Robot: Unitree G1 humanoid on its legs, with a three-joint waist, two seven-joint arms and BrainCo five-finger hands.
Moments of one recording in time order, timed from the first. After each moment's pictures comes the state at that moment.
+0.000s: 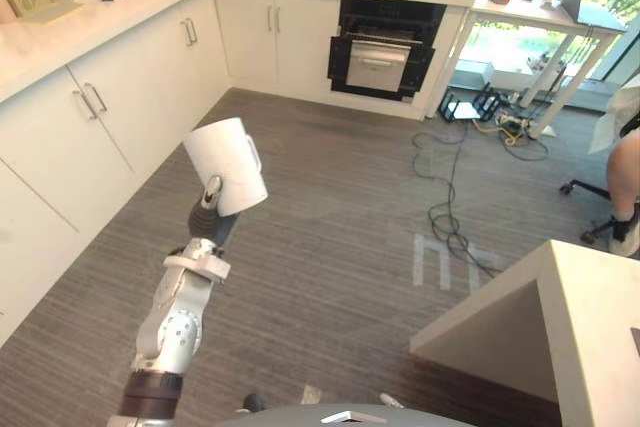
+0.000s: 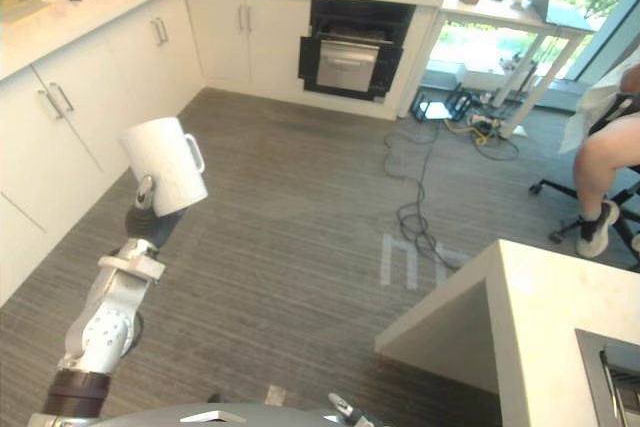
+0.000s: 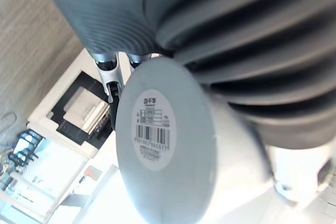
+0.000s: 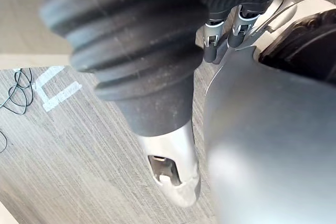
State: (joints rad) left arm 0.04 0.15 -0.01 -0.10 -0.77 0.01 -0.15; right arm 0.17 -0.13 -0.15 1.03 0.55 0.20 0.22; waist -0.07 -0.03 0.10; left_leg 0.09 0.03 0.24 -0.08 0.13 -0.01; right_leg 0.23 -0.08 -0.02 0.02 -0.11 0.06
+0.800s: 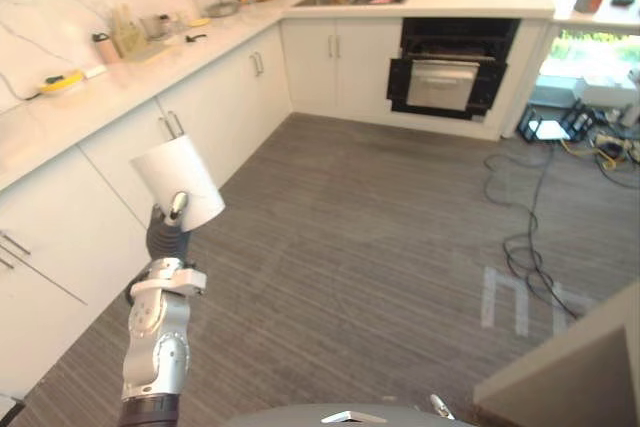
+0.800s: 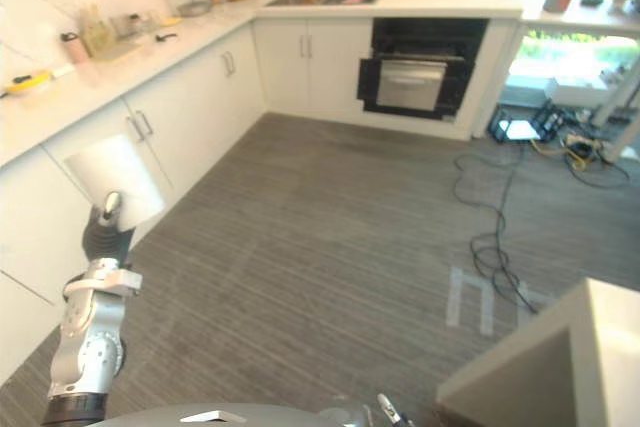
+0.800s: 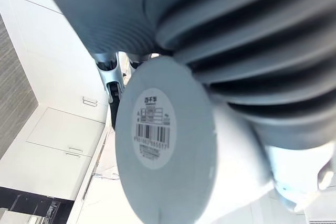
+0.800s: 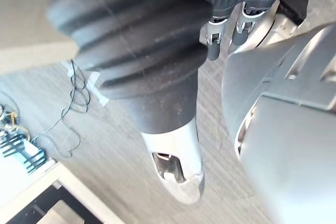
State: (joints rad) left arm 0.10 0.07 0.12 -0.10 -0.52 -0.12 -0.07; right arm 0.22 -0.12 -0.36 1.03 0.68 -0.04 0.20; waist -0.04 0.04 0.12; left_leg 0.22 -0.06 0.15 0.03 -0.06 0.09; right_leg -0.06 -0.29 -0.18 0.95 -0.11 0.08
